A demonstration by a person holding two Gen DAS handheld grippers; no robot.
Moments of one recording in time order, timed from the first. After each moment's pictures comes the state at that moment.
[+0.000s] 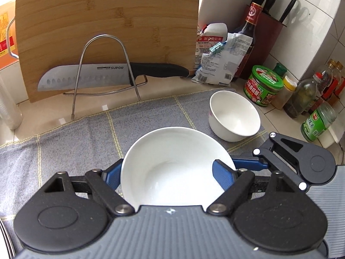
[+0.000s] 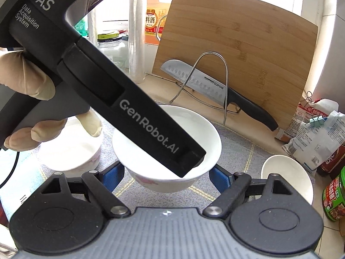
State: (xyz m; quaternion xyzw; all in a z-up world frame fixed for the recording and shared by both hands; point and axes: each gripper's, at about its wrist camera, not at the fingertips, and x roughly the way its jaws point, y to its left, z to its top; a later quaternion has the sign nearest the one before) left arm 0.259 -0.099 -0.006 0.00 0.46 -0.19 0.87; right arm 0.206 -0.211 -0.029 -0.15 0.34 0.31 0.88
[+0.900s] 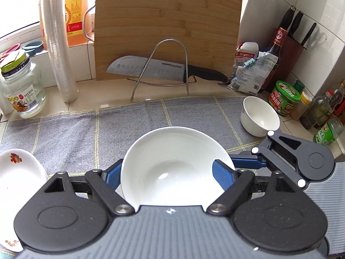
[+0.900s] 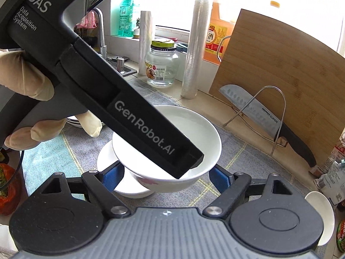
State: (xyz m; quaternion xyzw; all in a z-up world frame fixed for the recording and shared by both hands) left arm 0.200 -0.020 0.016 -0.03 0.44 -0.11 0.89; right arm 0.169 -0.139 -0.011 -0.18 0.31 0.40 0.84
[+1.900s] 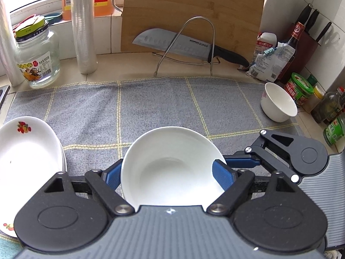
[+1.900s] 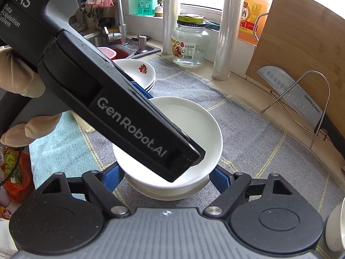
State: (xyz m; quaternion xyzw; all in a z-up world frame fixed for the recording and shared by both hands) left arm 0.189 0.020 -0.021 -0.05 0.47 -0.10 0.88; right arm 0.169 -0.092 -0.049 -0.19 0.36 0.43 0.80
